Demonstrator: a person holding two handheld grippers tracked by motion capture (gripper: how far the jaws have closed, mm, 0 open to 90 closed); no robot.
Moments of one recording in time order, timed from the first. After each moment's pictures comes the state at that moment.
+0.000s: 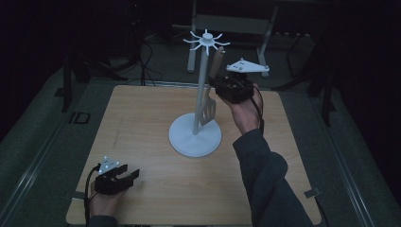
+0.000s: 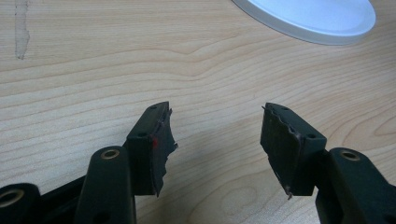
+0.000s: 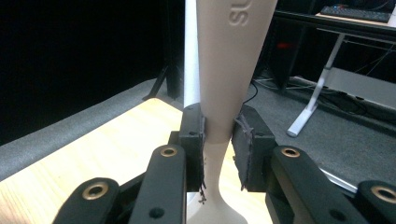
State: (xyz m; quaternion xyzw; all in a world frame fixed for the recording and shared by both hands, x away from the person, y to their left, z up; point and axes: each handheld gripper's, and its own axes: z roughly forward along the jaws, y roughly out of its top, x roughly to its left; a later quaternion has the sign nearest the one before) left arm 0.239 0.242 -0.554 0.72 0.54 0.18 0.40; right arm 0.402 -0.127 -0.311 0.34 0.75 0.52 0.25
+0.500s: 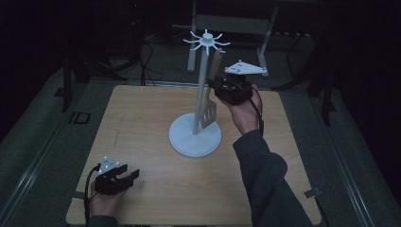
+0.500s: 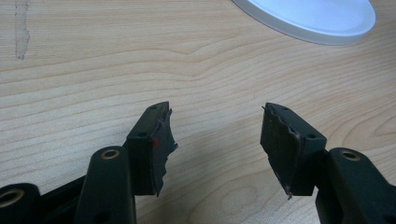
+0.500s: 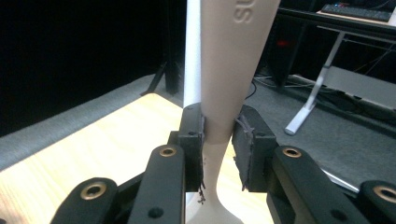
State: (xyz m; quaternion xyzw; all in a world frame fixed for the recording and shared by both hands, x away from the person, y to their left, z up) left arm 0.239 0.242 -0.554 0.72 0.54 0.18 0.40; right arm 0.402 -0.126 -0.317 0.33 0.75 0.51 0.25
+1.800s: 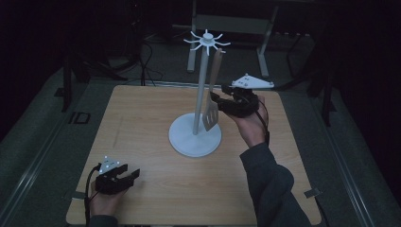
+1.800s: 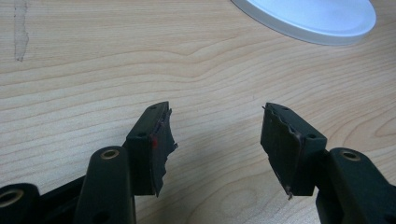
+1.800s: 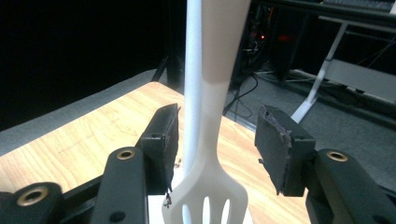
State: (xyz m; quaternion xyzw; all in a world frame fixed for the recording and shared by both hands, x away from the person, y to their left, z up) left arm 0.240 0.242 -0.554 0.72 0.54 0.18 0.40; right arm 0.384 -0.147 -0.341 0.33 0.75 0.51 0.24
